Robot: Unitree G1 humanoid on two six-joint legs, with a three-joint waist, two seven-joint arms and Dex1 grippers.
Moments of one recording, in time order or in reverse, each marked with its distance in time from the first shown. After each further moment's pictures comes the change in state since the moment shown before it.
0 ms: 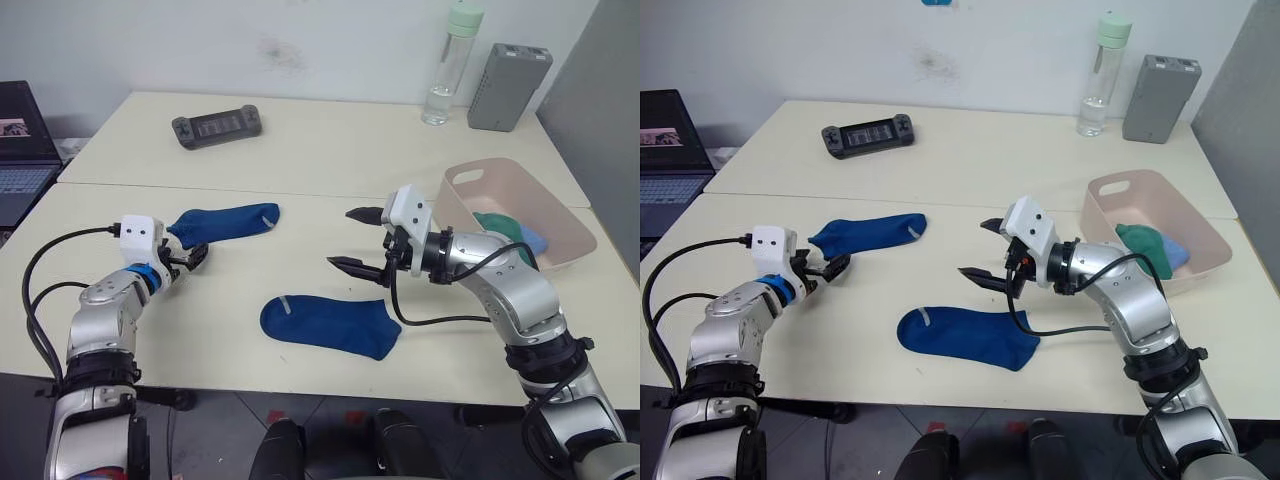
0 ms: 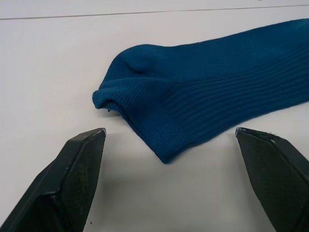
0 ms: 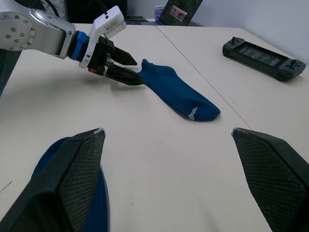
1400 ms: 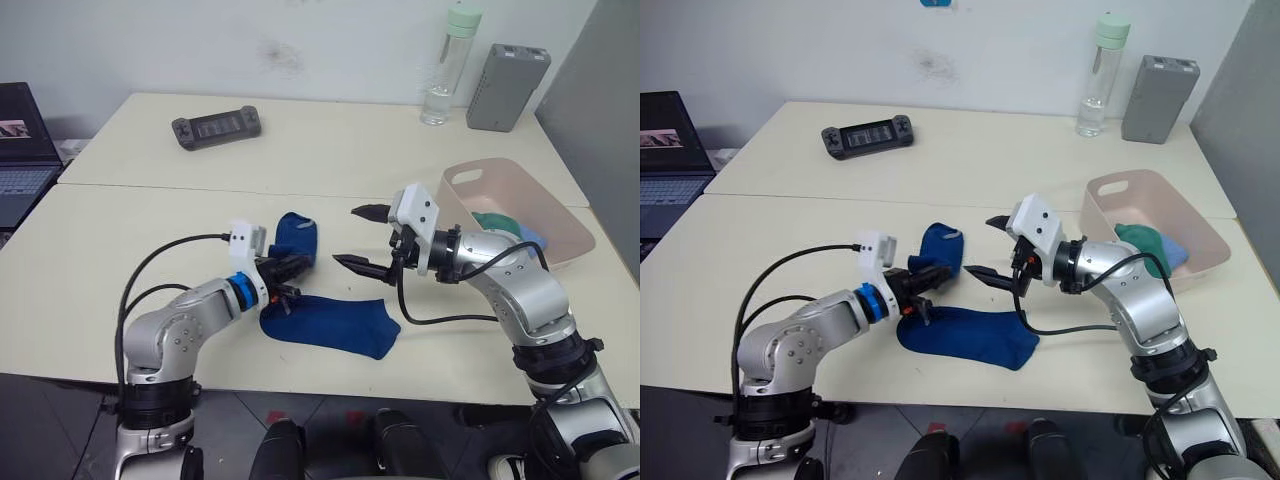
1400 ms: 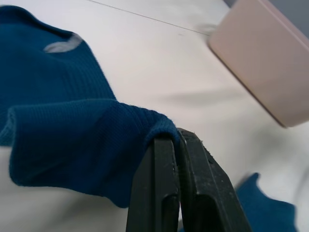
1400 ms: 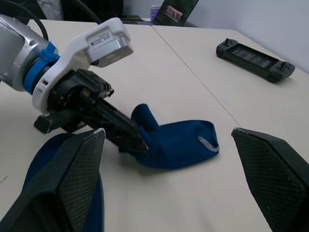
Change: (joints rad) left arm 0.145 -0.304 -0.116 -0.787 -0.466 0.713 0.099; right arm 0.007 -0.034 -0.013 -0.013 0.005 -0.013 -0.006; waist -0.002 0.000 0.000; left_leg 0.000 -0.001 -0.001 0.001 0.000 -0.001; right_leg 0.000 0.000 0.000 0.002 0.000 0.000
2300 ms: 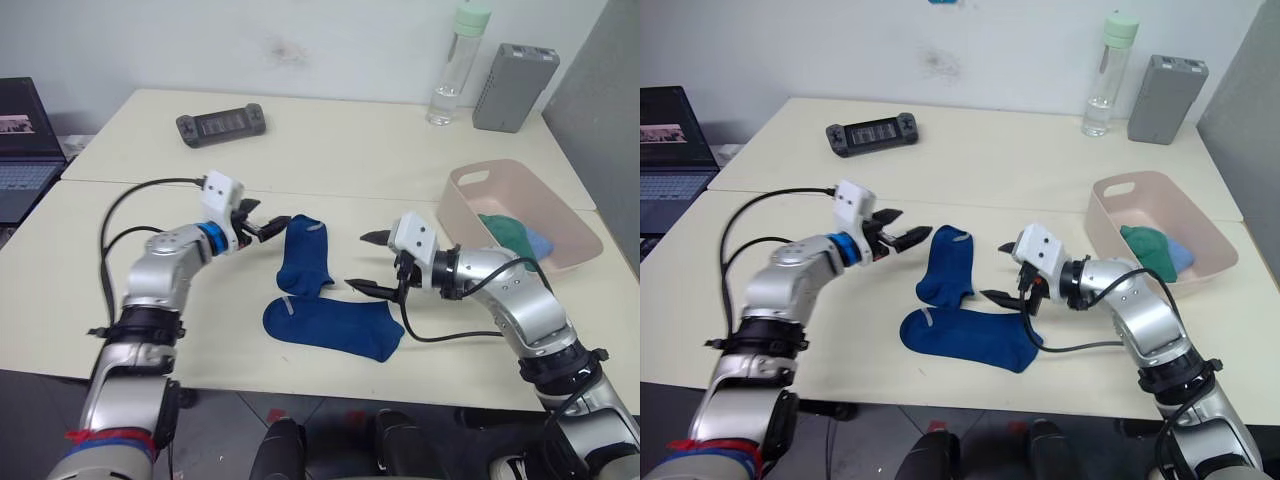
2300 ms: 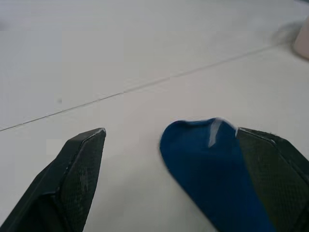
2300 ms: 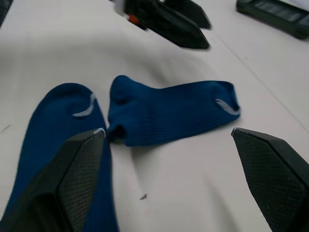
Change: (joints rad) left arm -0.428 0.193 -0.177 0.901 0.451 -0.808 -0.309; right arm 0.065 -0.046 0.082 0.038 -0.059 -0.034 0.045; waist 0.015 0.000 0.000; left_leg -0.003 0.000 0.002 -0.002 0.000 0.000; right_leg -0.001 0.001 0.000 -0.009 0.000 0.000
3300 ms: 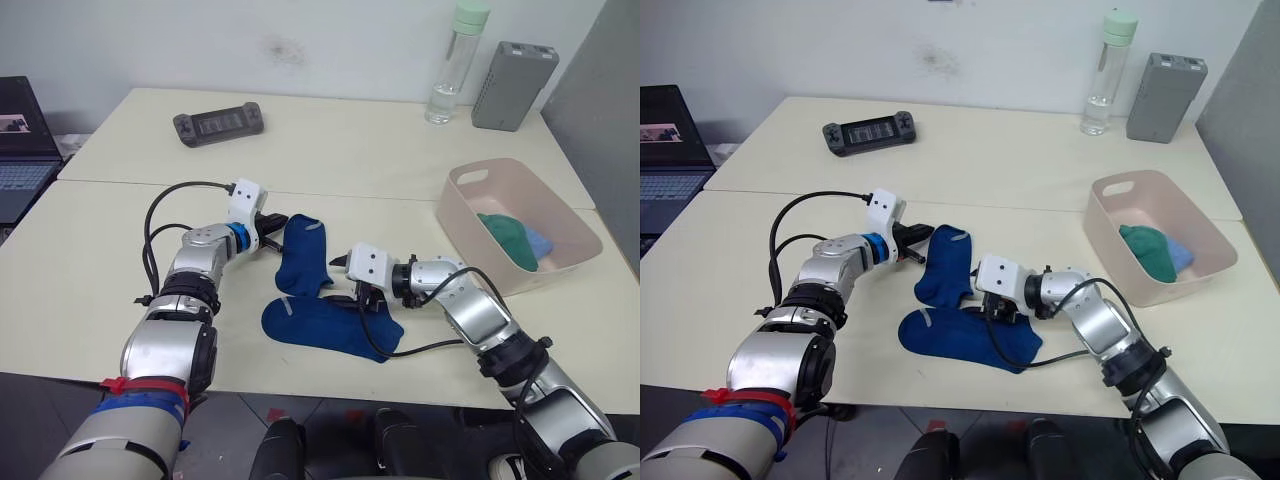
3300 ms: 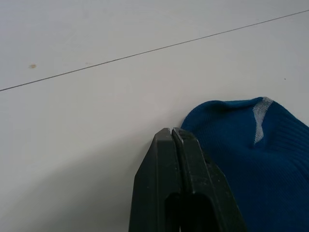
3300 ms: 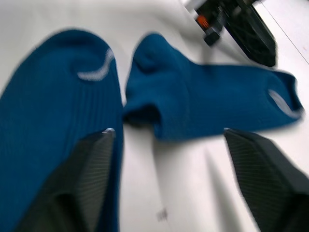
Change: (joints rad) left arm -0.200 -0.100 0.072 0.470 0.146 -0.159 -0.033; right arm -0.083 0.120 0.168 0.280 -0.245 -0.269 0.028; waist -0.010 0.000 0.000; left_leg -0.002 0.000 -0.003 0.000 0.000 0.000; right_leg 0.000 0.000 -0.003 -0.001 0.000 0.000
